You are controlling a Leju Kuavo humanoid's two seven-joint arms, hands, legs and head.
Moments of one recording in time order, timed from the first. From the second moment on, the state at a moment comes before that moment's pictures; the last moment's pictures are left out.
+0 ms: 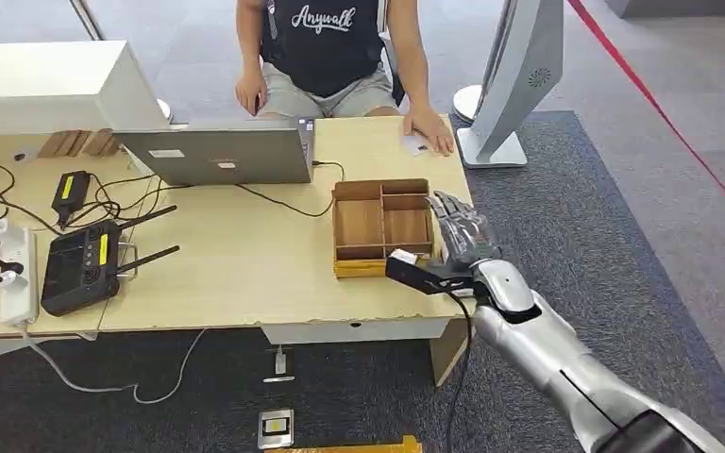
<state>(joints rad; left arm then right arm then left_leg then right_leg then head) -0.12 0.06 -1.16 -0.22 0.56 0.50 0.17 -0.62 -0.27 0.72 -0.90 0.88 -0.29 0.22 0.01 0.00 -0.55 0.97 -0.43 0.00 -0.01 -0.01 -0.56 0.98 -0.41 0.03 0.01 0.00</state>
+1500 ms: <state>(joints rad) -0.12 0.06 -1.16 -0.22 0.56 0.50 0.16 -0.63 -0.22 0.75 -0.82 0.86 -0.28 0.19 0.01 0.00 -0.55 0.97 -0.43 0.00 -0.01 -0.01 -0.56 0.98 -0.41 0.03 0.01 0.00</state>
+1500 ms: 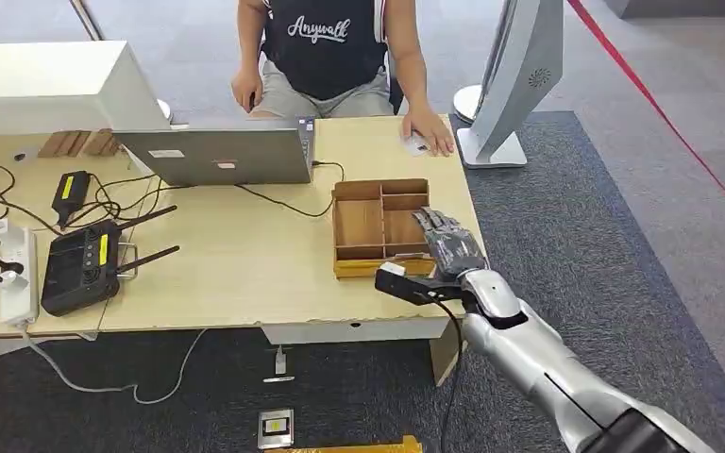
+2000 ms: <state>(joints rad) -0.12 0.06 -1.16 -0.22 0.55 0.50 0.16 -0.63 -0.21 0.75 -0.81 0.86 -0.28 0.19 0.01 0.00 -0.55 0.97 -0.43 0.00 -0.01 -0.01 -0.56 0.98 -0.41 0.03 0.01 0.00</state>
